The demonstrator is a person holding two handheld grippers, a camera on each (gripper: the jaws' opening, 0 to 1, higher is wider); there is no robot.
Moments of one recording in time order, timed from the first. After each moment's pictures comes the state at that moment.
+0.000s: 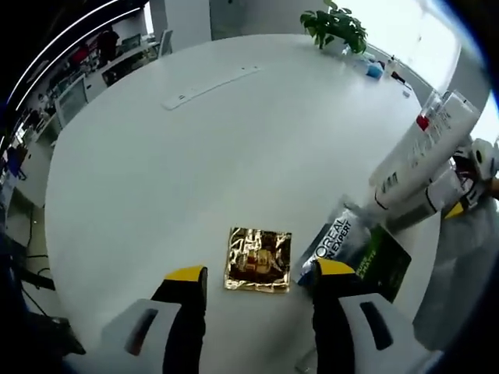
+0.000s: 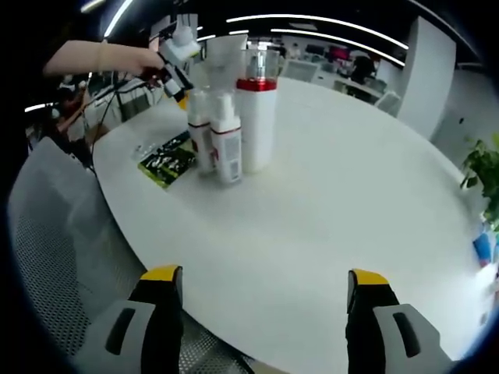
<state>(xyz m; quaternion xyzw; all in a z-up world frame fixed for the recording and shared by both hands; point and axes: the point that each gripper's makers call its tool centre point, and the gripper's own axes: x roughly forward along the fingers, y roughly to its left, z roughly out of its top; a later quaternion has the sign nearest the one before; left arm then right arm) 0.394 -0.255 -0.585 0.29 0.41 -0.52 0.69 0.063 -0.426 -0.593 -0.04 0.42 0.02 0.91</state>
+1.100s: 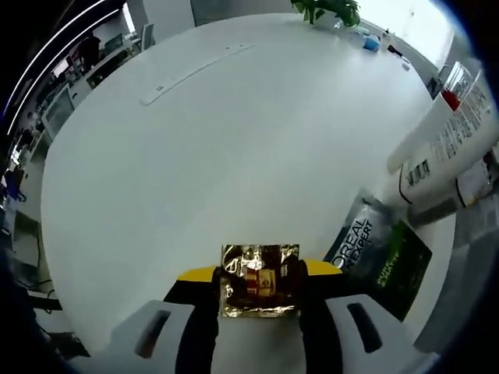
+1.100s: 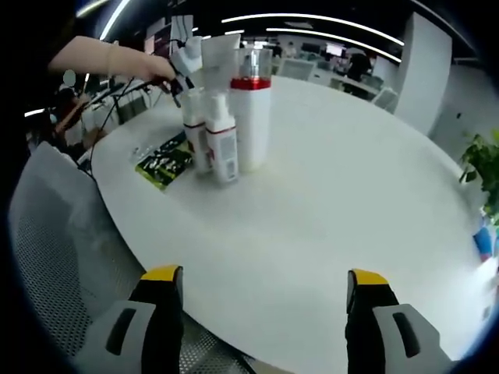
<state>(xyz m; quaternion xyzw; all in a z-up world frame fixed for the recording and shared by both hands) 0.402 -0.282 -0.622 0.36 0.41 -0.53 0.65 0.063 -0.428 -0.594 -0.03 0.42 0.01 0.91</state>
